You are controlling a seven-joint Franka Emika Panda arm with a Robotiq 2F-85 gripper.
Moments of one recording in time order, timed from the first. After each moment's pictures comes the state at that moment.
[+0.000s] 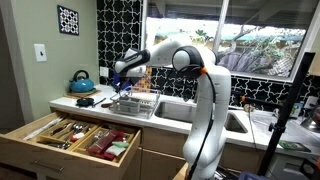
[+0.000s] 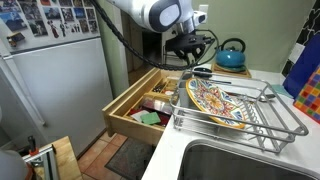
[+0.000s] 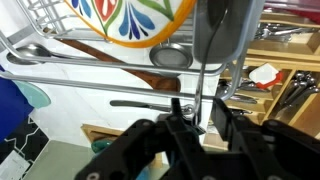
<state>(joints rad) -0.05 0.05 -0.04 -1.95 0.09 2.53 -0.66</state>
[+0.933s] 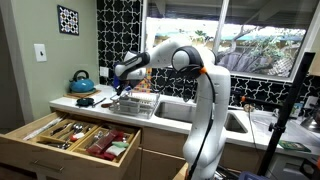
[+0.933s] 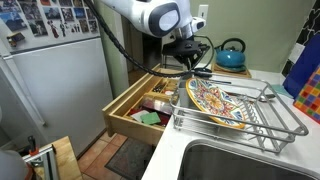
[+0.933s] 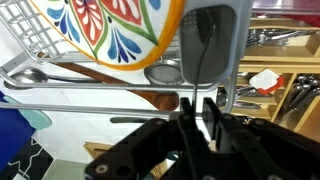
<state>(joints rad) -0.05 0.06 -0.04 -1.98 0.06 2.53 -0.56</state>
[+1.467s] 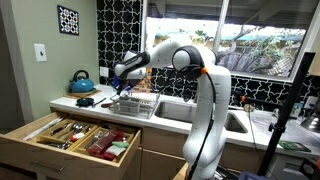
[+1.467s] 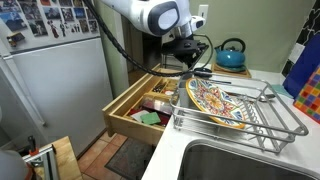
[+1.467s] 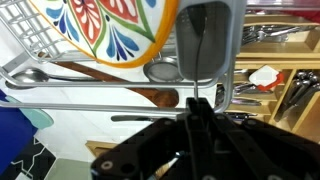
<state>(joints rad) -0.05 0.05 -0.04 -1.98 0.06 2.53 -0.54</state>
